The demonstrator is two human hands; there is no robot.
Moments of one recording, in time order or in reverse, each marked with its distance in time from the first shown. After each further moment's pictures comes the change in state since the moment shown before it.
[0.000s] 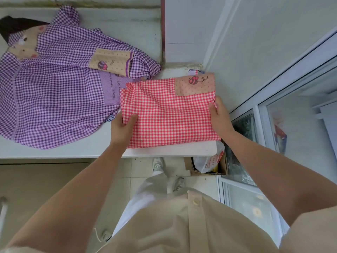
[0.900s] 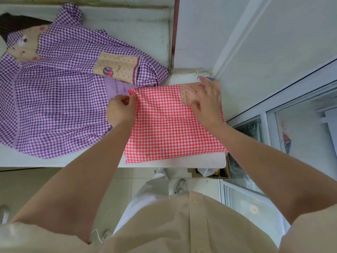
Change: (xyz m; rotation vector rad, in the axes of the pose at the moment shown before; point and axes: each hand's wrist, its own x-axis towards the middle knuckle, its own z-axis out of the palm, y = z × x) left_hand 0.078 0.051 0.002 0.518 0.398 0.050; right_hand 0.055 -0.055 0.044 -0.573 0.096 -0.302
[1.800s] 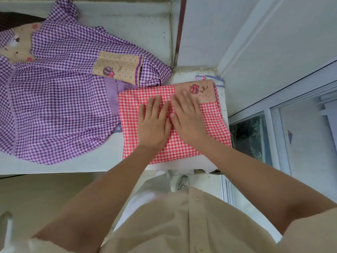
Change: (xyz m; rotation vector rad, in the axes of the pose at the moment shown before) left_hand -0.054 -0.010 0.033 0.473 -0.285 0.760; right_hand -0.026 -0.047 0.051 -0.205 -0.201 -0.164
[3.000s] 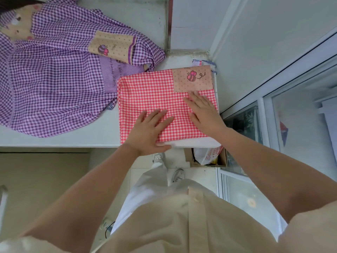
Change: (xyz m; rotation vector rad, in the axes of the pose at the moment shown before) left_hand -0.077 -0.006 0.017 0.066 -0.199 0.401; right_hand -0.072 0.076 -0.006 0.085 -0.118 -0.131
